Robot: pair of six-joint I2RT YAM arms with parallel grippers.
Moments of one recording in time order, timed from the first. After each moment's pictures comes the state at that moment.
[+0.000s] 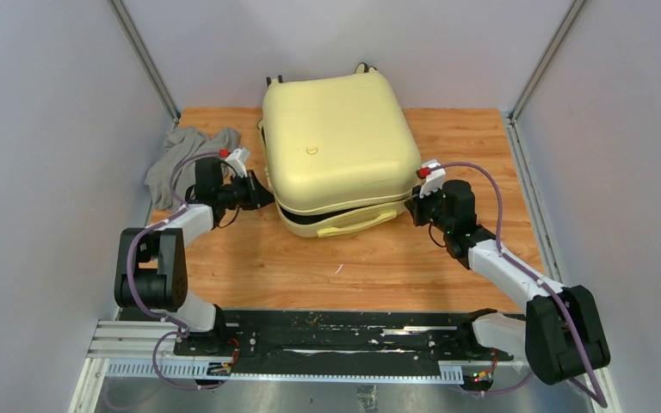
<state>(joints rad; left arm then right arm) 0.00 1.51 0.74 0.16 0.73 -0.27 0.30 1.15 0.54 0.21 -0.23 -0.05</state>
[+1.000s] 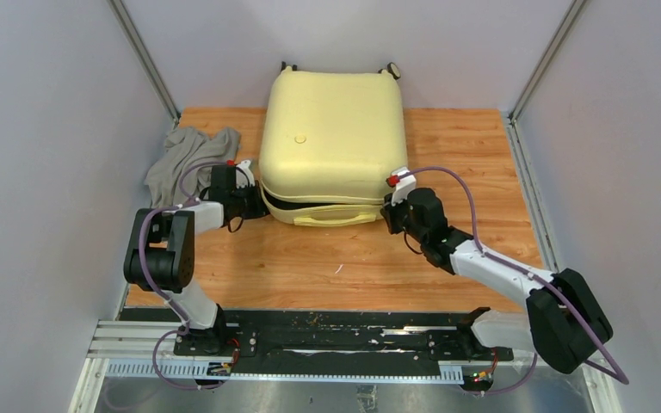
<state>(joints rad) -0.06 1.65 0.75 0.11 0.43 -0.24 0.60 1.22 0.58 0.23 0.01 0.03</state>
